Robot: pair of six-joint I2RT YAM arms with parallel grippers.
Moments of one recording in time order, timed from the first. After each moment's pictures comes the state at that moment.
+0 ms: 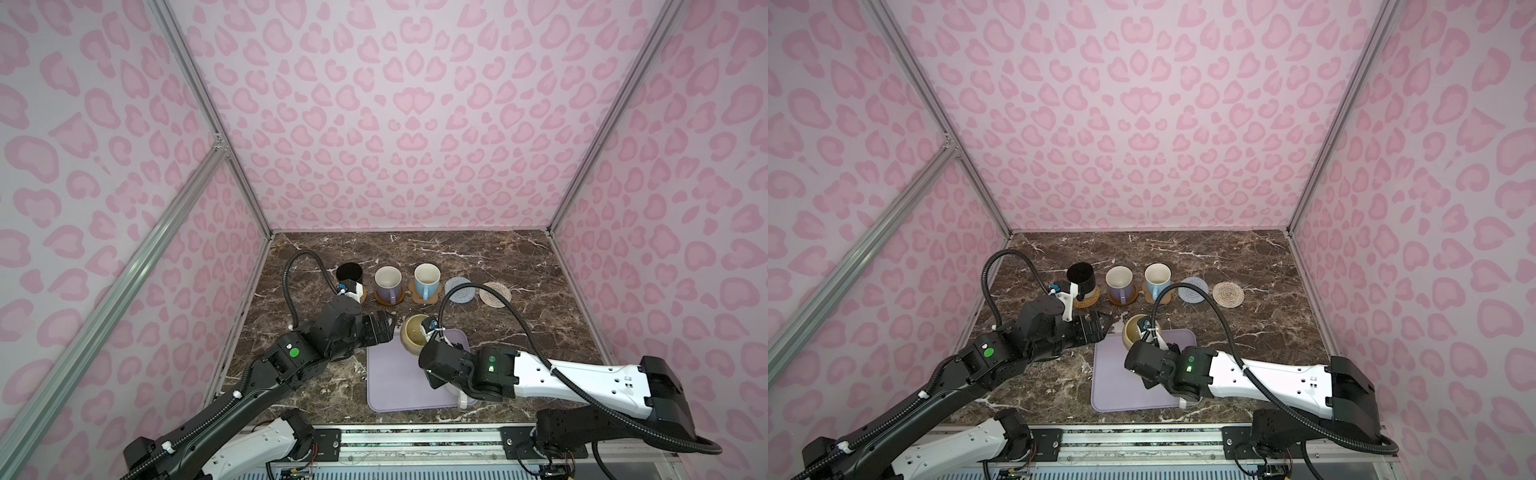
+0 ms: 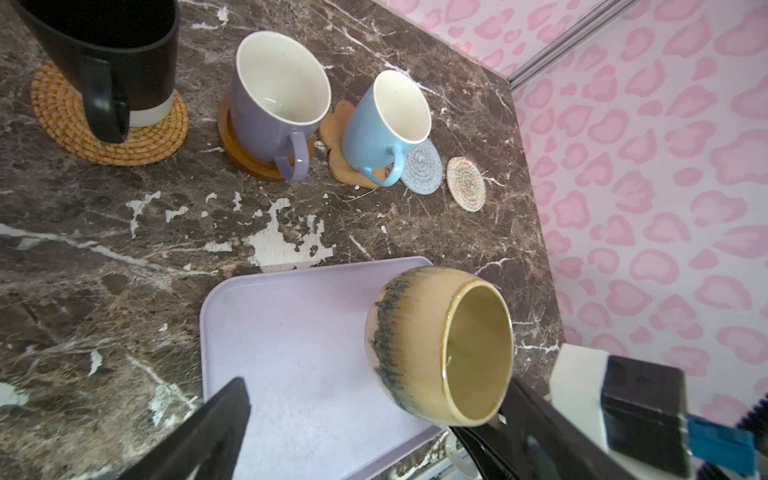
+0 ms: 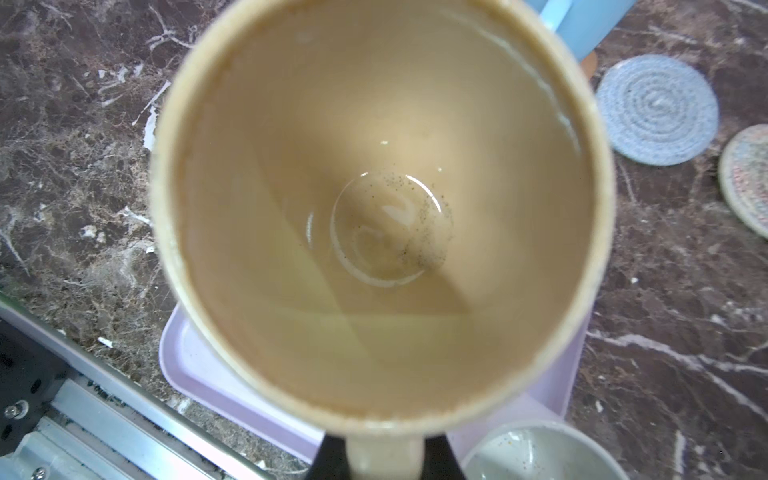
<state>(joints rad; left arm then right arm) -0.79 0.93 0.93 -0.64 -0.07 -0.84 1.24 1.29 0.96 -0.70 0.45 0.68</state>
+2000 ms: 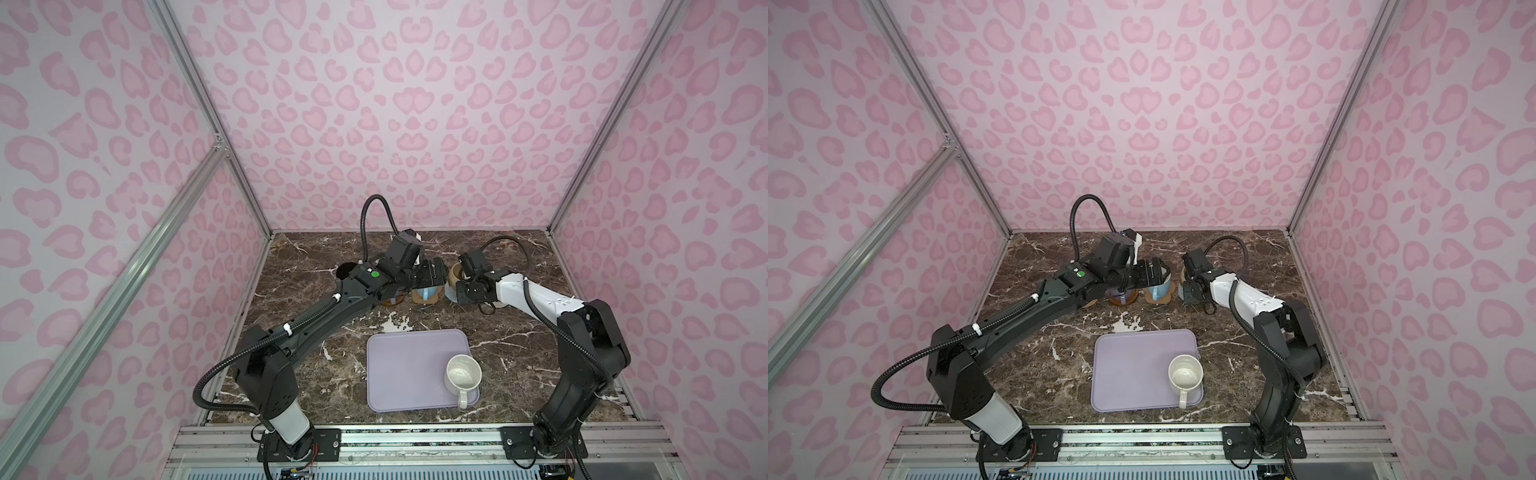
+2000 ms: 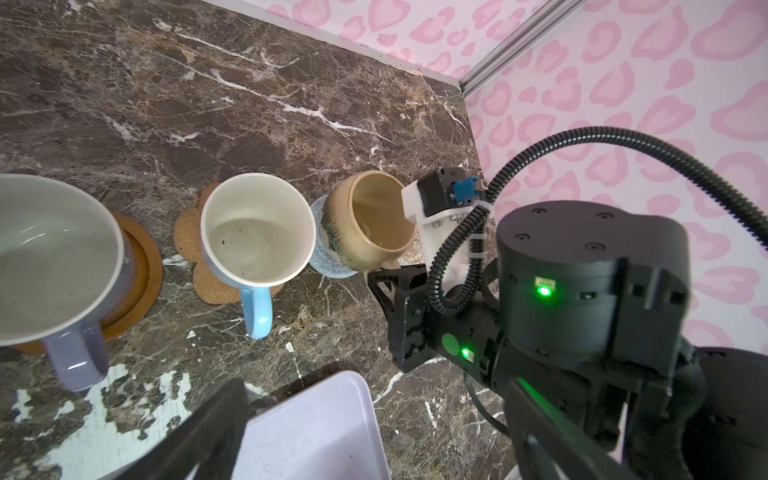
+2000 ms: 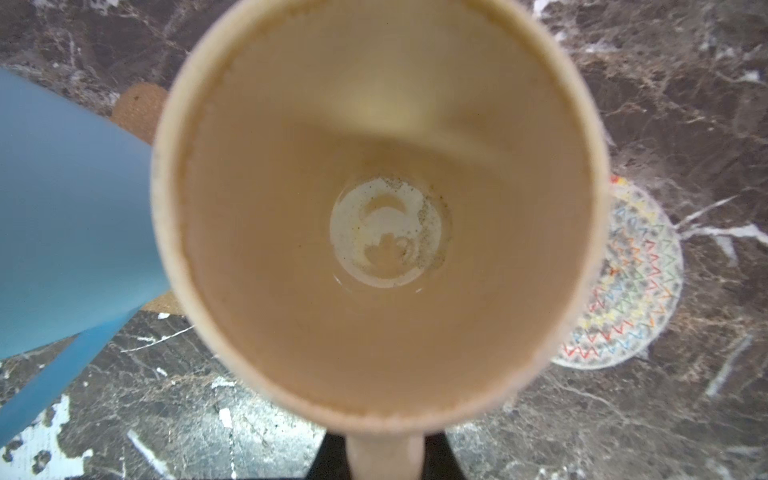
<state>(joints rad) -0.75 1.66 1.50 -0.48 0.07 -0.75 0.41 1.77 1.24 -0.59 0.18 0.34</state>
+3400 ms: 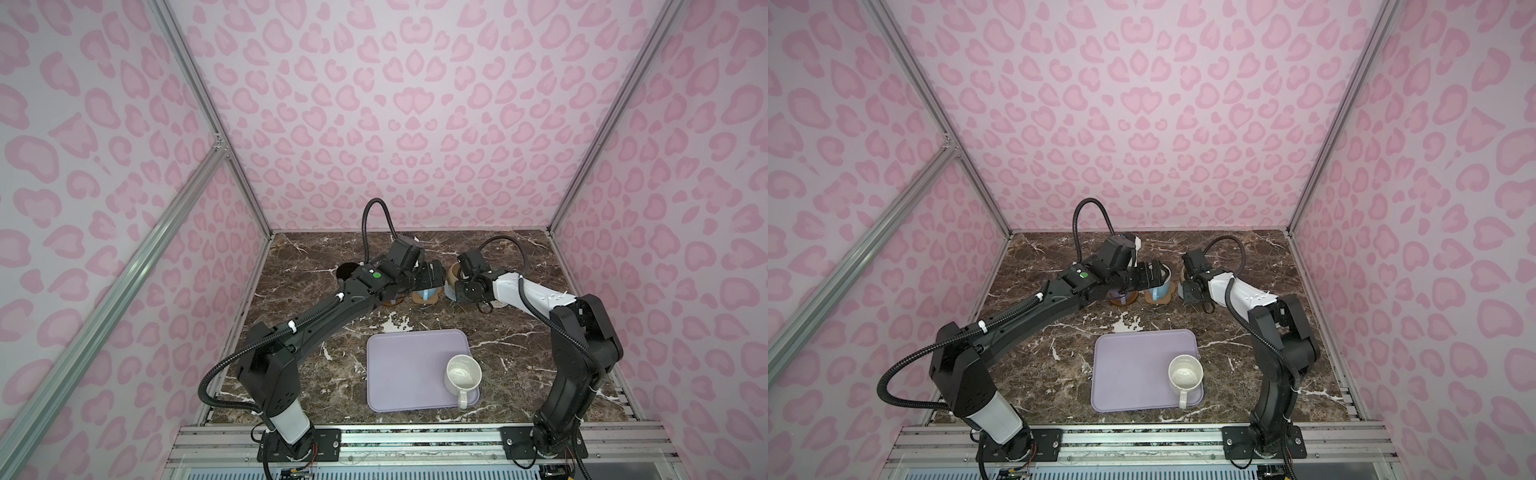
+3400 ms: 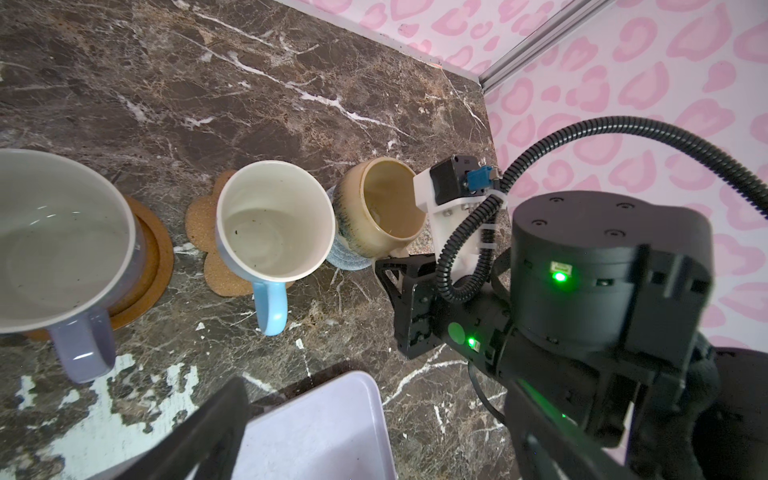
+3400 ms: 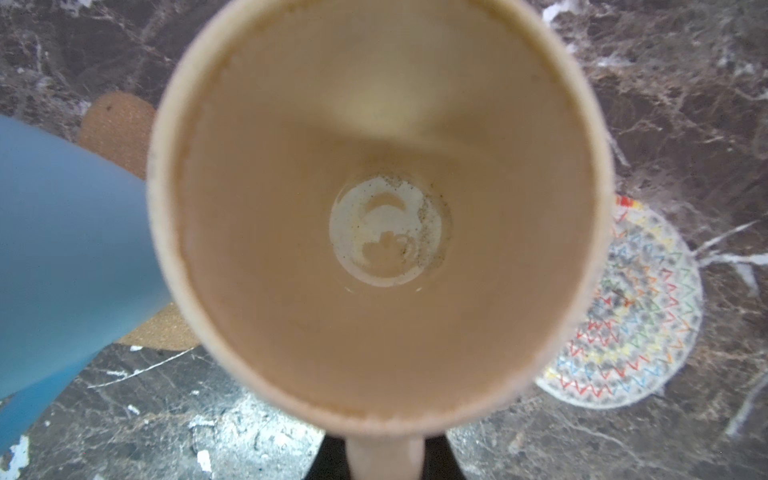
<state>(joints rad) -0.75 1.68 1.47 -0.47 0.06 -0.77 0.40 1.82 1.24 -0.54 0.18 0.32</state>
